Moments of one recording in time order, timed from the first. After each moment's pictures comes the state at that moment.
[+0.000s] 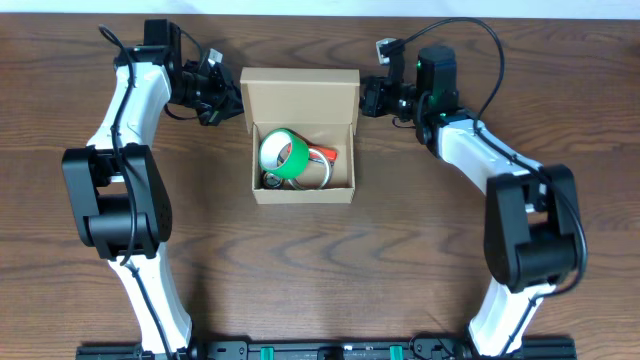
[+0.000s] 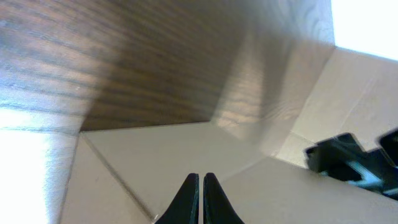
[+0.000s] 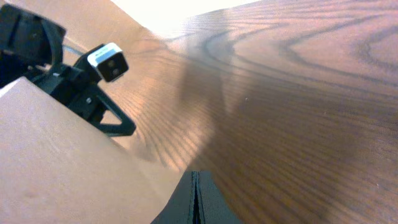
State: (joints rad) left arm 0.04 2.19 1.80 -0.90 0.92 -0.38; right arm 0.20 1.96 1.26 0.17 -0.80 0.41
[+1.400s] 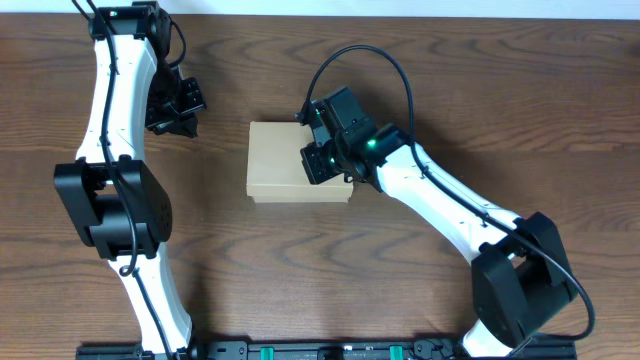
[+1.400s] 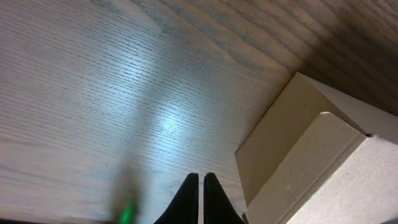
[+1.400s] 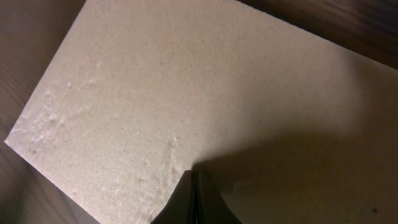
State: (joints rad) left arm 0.04 2.19 2.11 -1.51 0.20 -0.27; right arm 0.62 1.83 1.34 -0.56 -0.21 0.22
